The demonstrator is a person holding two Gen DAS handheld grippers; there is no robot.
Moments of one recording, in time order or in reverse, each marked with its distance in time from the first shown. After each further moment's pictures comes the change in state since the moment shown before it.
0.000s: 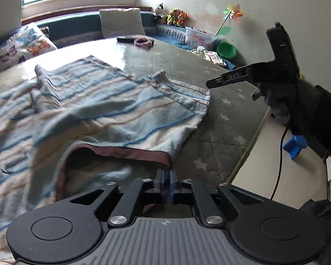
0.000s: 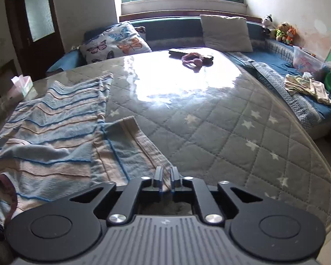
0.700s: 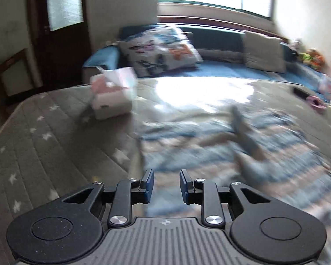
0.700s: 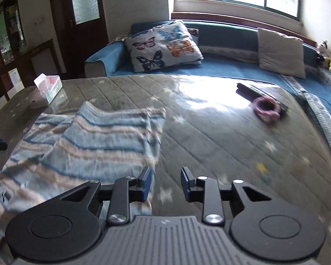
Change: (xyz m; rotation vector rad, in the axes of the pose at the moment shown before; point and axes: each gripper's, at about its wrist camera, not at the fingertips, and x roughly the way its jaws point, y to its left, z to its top) left arm 0.005 0.248 0.078 -0.404 -0.069 0.635; right arm 0.101 0.078 0.135 -0.210 0.026 0.191
